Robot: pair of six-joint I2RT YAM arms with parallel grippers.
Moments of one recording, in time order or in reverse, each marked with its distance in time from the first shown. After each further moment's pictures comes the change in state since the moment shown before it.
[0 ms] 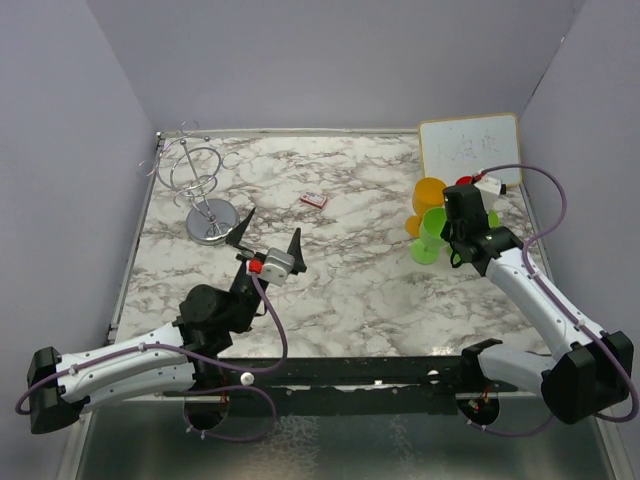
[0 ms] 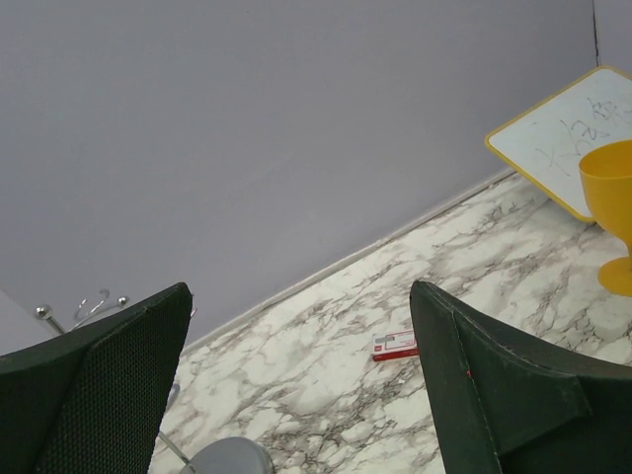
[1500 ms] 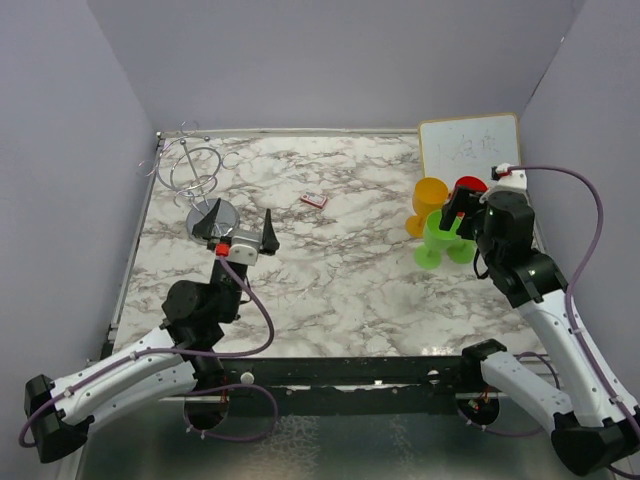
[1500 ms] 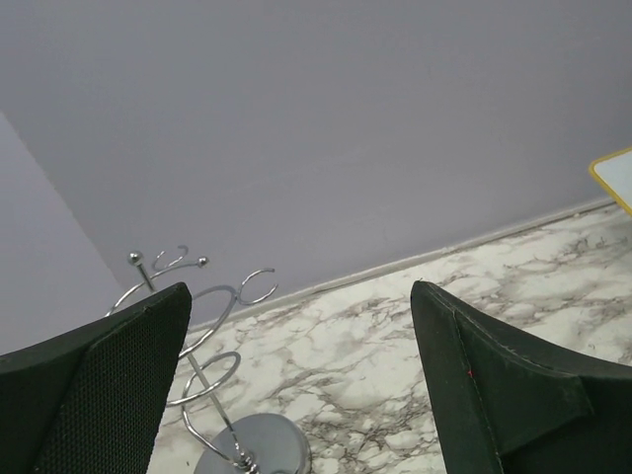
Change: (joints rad) left arm 0.182 -0.058 0.003 -0.006 -0.010 -0.064; right arm -0.034 -0.281 0.023 0.047 -0.204 -0.227
